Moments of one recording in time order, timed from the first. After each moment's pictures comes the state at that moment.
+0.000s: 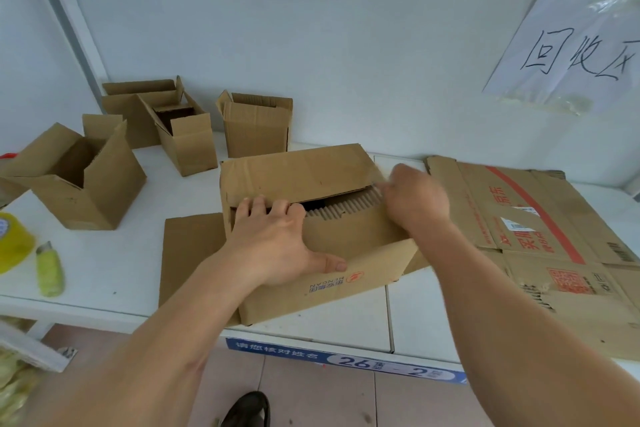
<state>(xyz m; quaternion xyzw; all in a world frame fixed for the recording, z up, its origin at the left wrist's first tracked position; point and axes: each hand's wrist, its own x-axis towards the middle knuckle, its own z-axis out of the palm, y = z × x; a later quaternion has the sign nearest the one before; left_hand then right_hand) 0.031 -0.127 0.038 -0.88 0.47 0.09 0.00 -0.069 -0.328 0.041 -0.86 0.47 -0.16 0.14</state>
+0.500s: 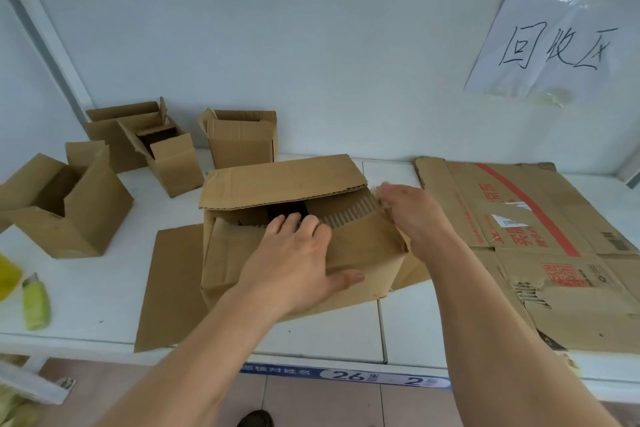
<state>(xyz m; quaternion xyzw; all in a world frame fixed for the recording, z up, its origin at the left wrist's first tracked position) -0.004 -0.156 0.023 -0.82 0.57 -0.03 -0.02 -0.098 -0.330 0.041 -0.68 0.46 -0.21 0.54</state>
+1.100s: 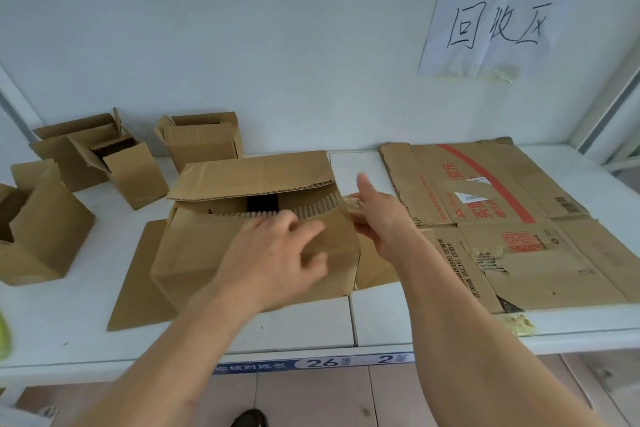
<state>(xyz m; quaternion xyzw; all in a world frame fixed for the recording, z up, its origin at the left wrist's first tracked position) -0.018 -0.166 0.030 -0.79 0.61 -0.03 -0.04 -0.113 -0.340 0.010 -0.54 0.46 -0.22 0.67</state>
